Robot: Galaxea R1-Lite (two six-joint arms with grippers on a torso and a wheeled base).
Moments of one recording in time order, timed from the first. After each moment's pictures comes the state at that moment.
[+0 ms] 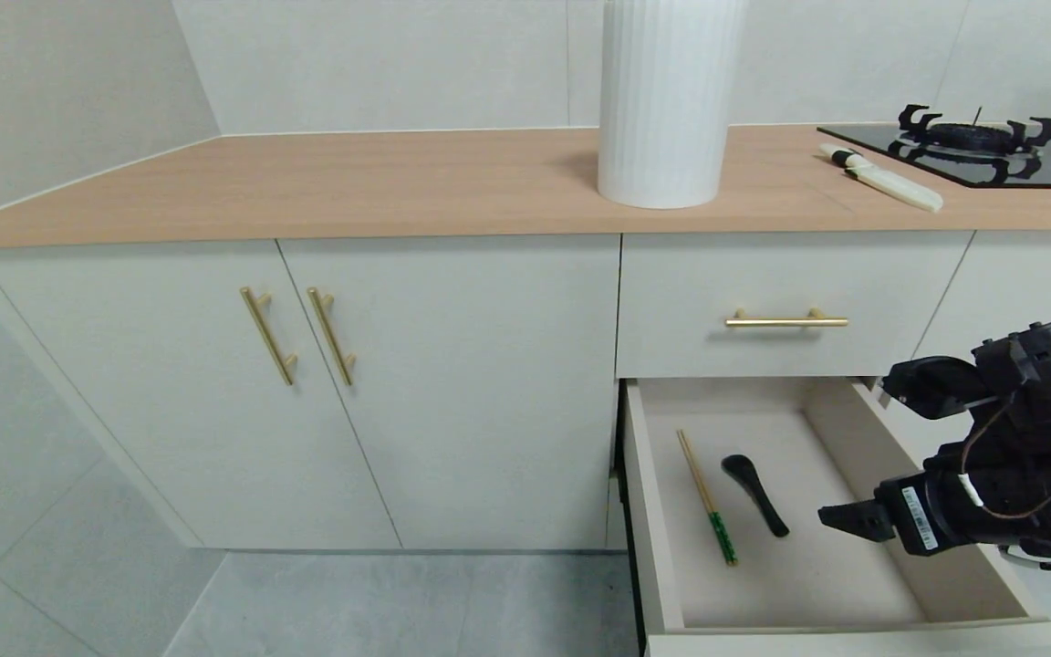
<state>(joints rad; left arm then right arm) 0.00 0.00 0.00 0.00 0.03 -0.01 0.34 1.50 -0.77 0.10 -0.06 0.04</state>
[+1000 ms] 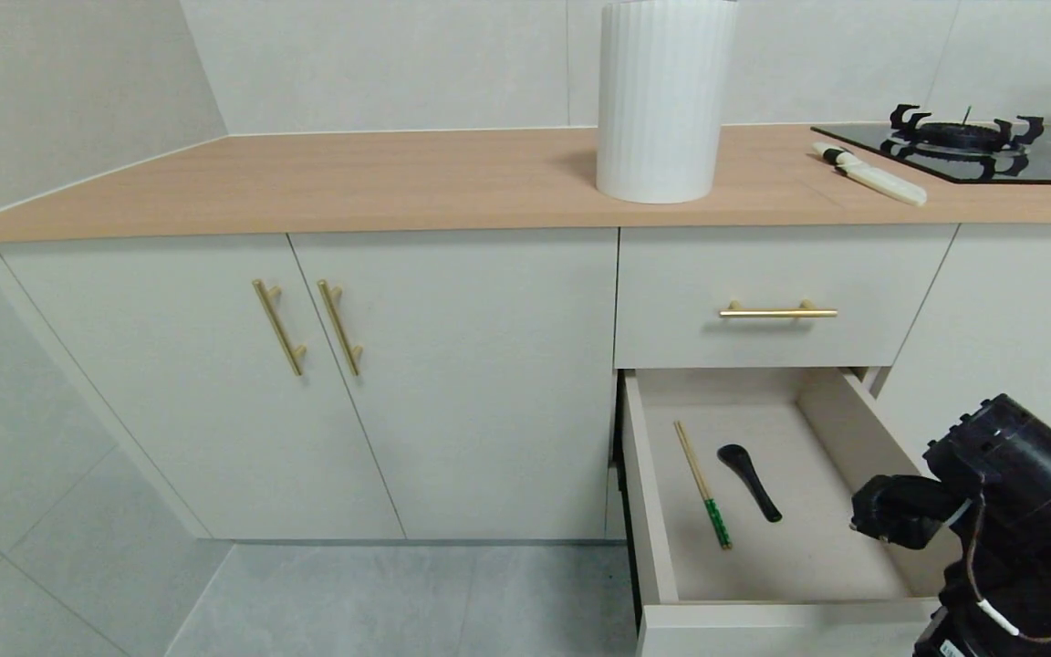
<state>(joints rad) 0.00 0.00 0.00 0.00 0.03 -0.01 0.52 1.50 -0.79 0.55 -0.02 -0.09</state>
